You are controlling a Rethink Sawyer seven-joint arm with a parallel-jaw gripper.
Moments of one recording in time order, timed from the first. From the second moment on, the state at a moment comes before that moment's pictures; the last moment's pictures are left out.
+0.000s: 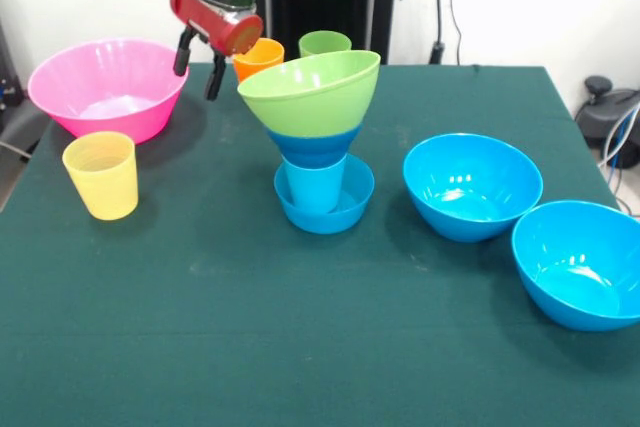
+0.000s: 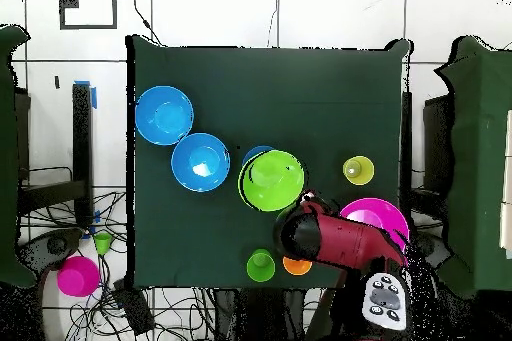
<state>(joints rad) -0.26 -0.61 -0.30 1.85 -0.23 0.16 2.30</state>
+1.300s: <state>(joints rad) -0.25 -0.52 -0.36 1.85 -0.30 0.13 2.30</state>
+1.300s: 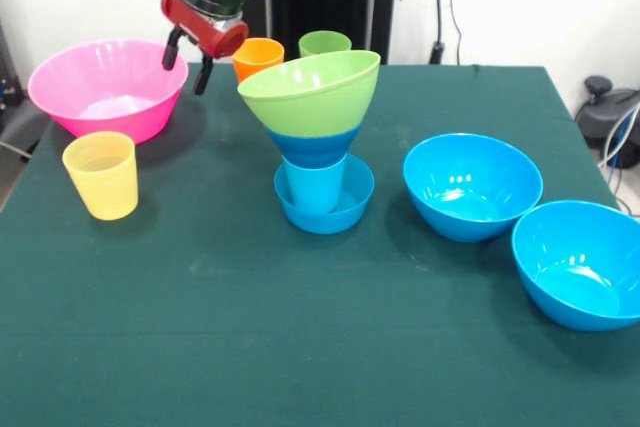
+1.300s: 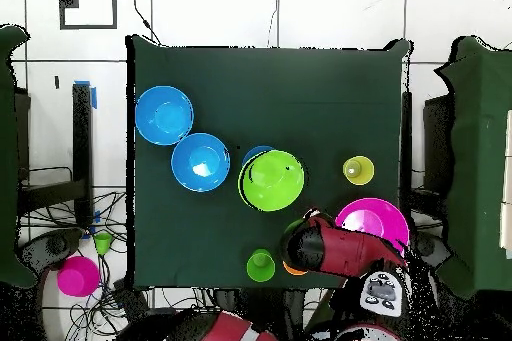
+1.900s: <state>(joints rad) -0.28 -0.43 -0.36 1.82 -0.33 0.11 2.30</state>
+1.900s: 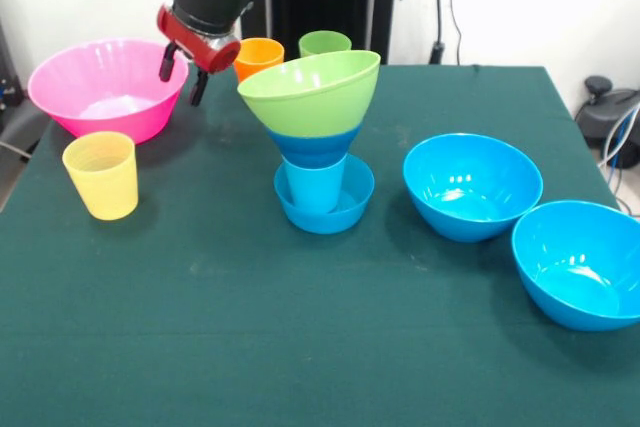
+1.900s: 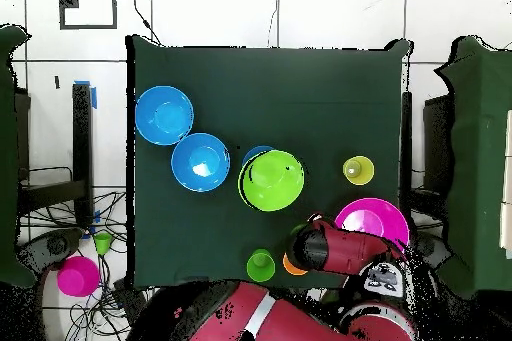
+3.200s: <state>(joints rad) -0.29 -0.38 -0.38 1.76 -0.36 0.10 2.30</state>
